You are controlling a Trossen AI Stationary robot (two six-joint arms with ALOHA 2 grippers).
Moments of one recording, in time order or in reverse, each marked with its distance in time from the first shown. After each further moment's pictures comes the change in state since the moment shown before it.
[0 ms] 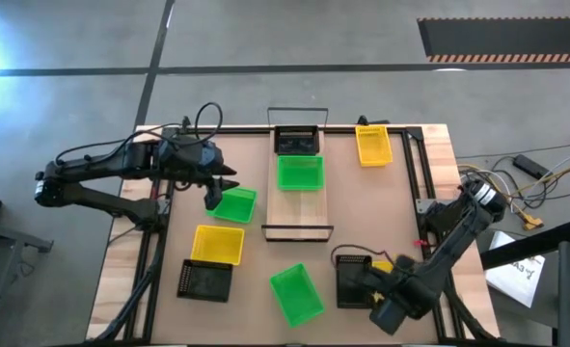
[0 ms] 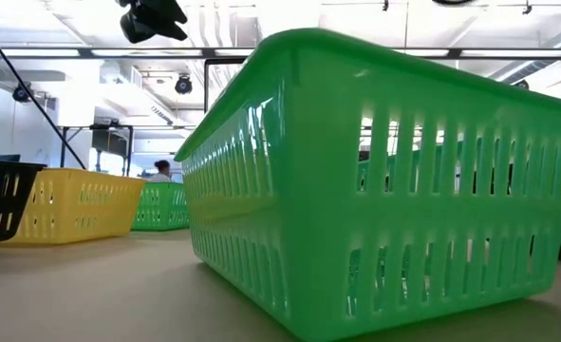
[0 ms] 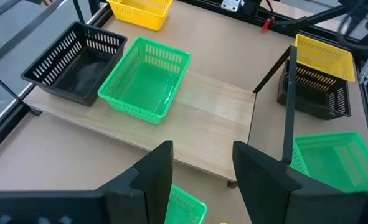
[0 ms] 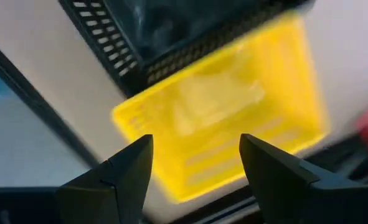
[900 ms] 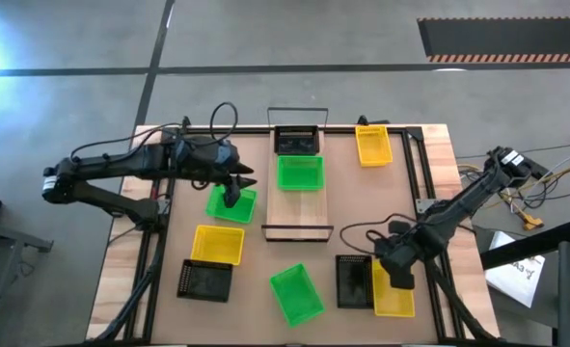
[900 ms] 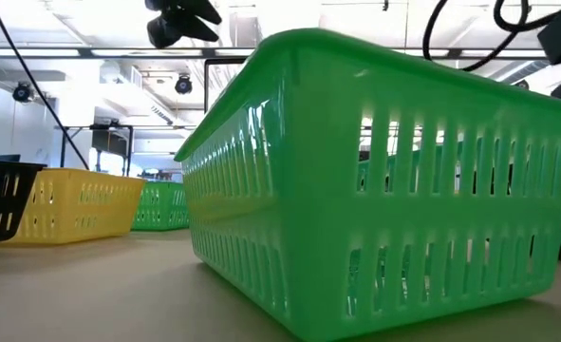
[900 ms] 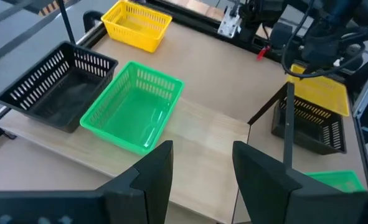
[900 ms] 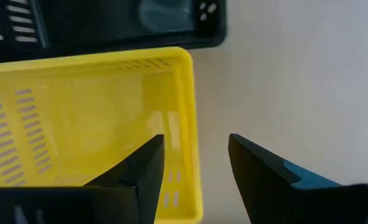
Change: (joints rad) left arm 0.001 0.117 0.003 0.183 -0.002 -0.055; right arm -0.152 -0.475 -0.649 0.371 0.008 -0.499
